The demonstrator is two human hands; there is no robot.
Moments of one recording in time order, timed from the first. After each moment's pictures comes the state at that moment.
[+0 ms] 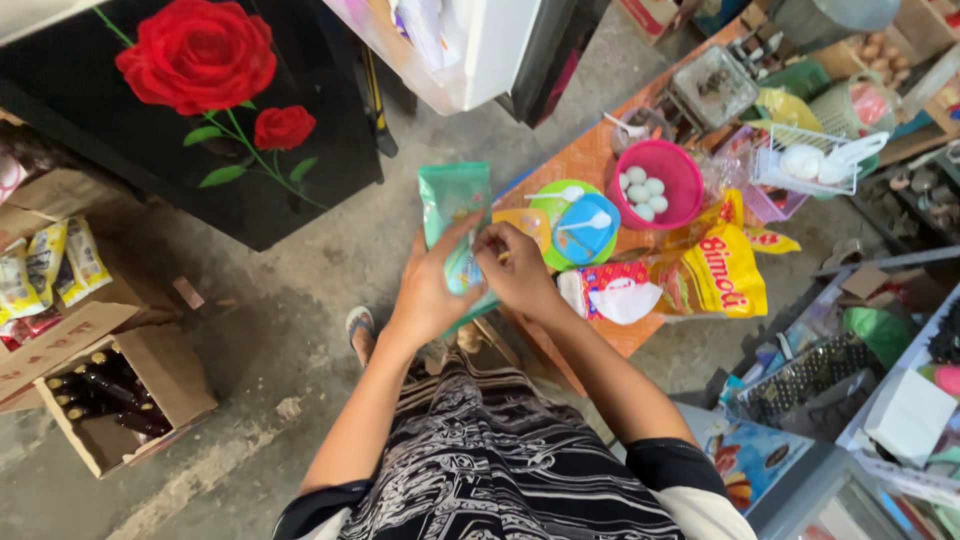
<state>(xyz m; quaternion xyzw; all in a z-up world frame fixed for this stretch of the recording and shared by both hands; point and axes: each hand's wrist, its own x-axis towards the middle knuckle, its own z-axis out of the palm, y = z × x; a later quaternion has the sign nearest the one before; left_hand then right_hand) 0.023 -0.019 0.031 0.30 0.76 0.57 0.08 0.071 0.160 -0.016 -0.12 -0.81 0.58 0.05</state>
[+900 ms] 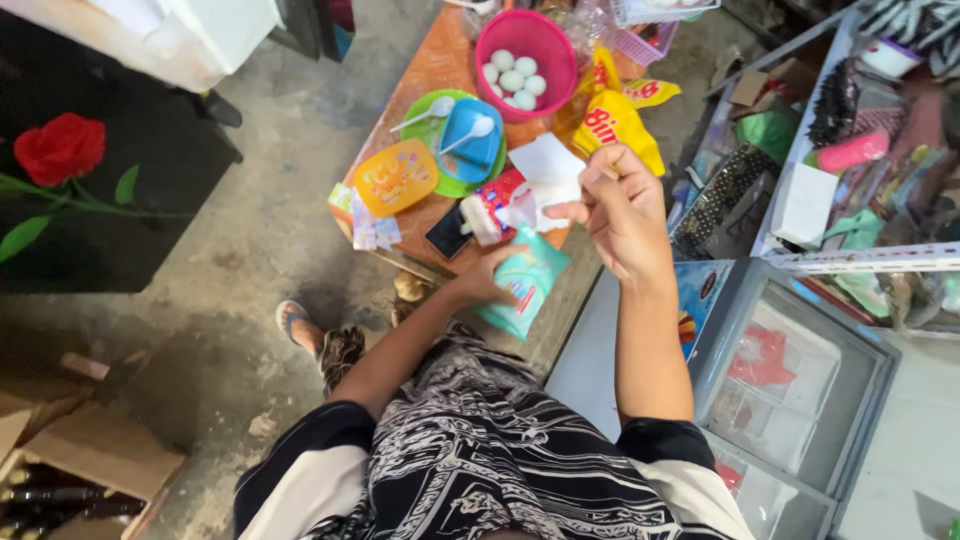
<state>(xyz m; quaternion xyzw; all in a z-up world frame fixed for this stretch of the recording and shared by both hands) 0.153 0.182 -0.253 0.46 0.50 0.53 0.51 0.215 0.284 0.098 -0.23 -0.52 0.78 0.27</state>
